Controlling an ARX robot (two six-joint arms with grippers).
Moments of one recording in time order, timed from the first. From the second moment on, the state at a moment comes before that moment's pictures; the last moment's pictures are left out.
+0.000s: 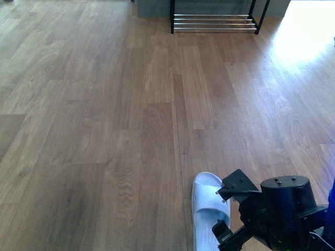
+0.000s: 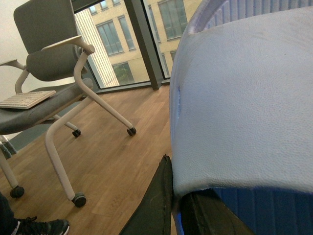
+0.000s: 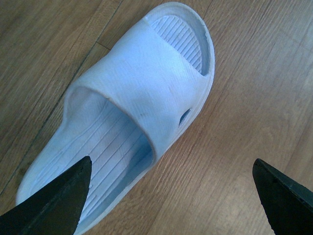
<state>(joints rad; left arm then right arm) -0.57 0.91 0.17 0.85 -0.92 0.35 0.18 2.75 0.72 1.13 0.05 -0.29</state>
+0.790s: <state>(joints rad) -0.57 0.91 0.17 0.85 -0.92 0.35 0.14 3.05 1.03 1.22 0.13 -0.17</state>
